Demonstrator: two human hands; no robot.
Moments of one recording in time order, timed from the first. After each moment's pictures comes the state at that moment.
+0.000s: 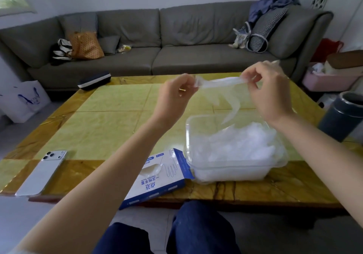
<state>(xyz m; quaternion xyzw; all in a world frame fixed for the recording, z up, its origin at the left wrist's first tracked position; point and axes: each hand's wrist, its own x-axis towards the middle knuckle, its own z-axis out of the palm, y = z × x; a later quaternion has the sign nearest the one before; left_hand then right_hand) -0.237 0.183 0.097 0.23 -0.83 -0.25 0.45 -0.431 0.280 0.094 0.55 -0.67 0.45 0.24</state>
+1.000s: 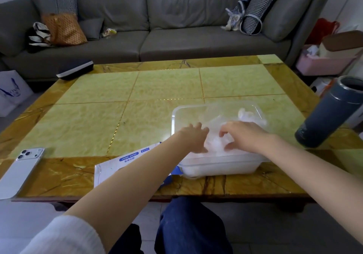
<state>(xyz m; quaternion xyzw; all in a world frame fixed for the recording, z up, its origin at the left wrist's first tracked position) -0.307 0.199 -0.008 0.27 -0.94 -0.03 -0.20 -0.438 0.294 0.004 0.65 -0.75 -0.05 -0.11</state>
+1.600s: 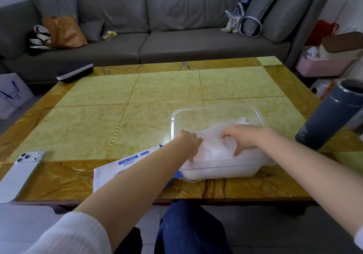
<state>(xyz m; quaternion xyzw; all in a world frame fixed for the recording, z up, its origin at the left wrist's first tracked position) -0.311 0.188 -0.024 0.24 -0.91 0.10 -0.31 -0.460 0.273 -0.005 0.61 -0.74 -0.15 -0.21</state>
